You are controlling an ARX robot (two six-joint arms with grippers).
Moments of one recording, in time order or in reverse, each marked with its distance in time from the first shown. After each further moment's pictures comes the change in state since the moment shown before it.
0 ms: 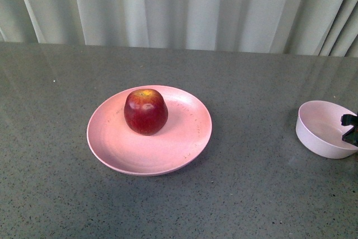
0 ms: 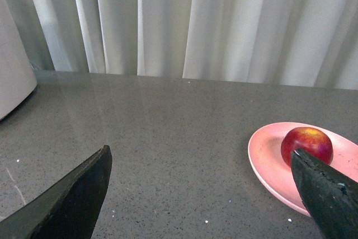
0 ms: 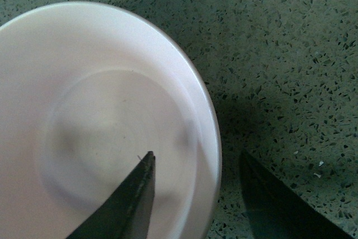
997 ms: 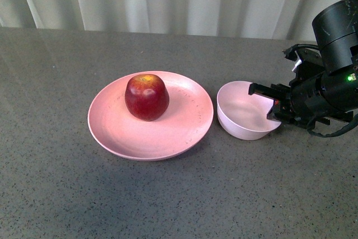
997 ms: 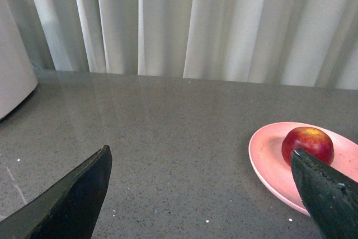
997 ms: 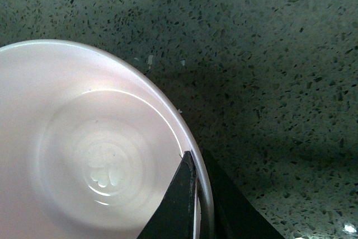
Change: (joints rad) left arm 0.000 0.000 0.000 0.000 0.000 0.000; right arm 0.347 0.086 0.219 -0.217 0.068 0.179
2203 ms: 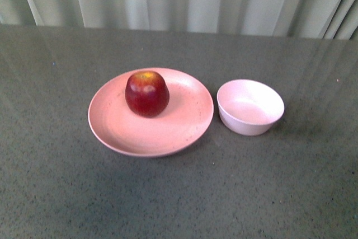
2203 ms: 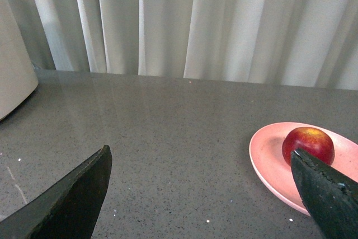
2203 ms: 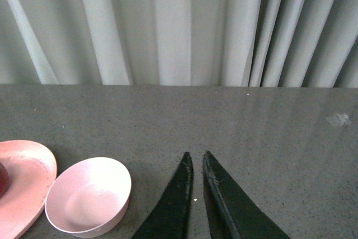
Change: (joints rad) left arm 0.000 0.000 0.000 0.000 0.000 0.000; right arm -0.186 -1.097 -0.854 0.613 0.033 -0.360
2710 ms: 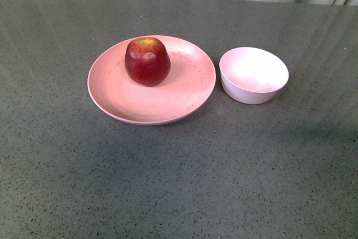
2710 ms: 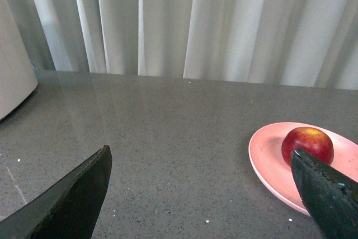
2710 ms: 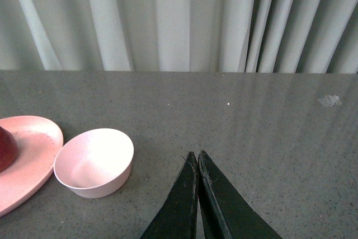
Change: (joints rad) left arm 0.000 0.000 0.000 0.000 0.000 0.000; right arm 0.000 -0.311 -0.180 -0.130 0.000 -0.005
